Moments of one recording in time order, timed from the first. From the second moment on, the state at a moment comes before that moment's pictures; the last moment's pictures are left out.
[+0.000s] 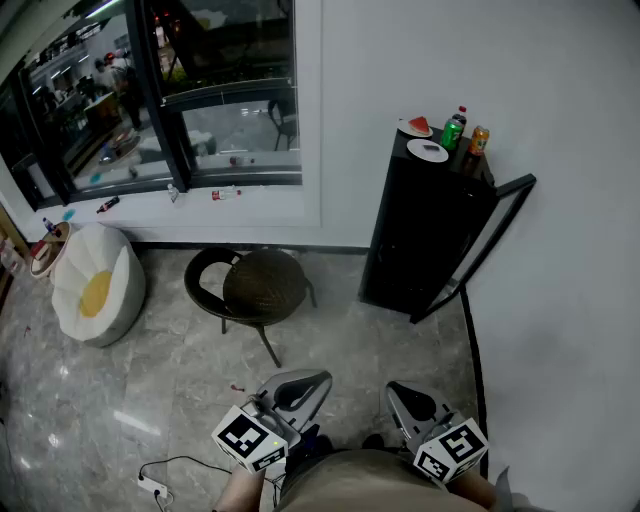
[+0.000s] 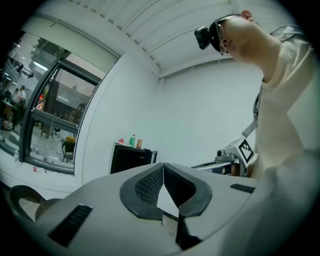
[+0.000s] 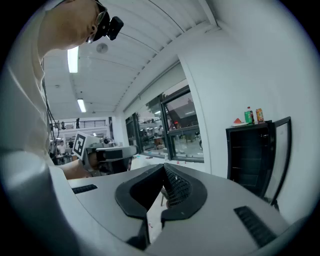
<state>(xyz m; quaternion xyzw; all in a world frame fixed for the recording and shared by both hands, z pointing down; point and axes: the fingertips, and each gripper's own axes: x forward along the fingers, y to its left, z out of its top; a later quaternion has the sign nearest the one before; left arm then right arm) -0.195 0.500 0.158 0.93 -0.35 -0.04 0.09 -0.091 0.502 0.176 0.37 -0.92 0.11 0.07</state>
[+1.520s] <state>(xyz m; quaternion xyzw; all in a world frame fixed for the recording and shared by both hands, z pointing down) -0.010 0.433 0.130 0.93 -0.36 0.00 0.07 0.090 0.450 0.171 0.38 -0.91 0.16 -0.03</state>
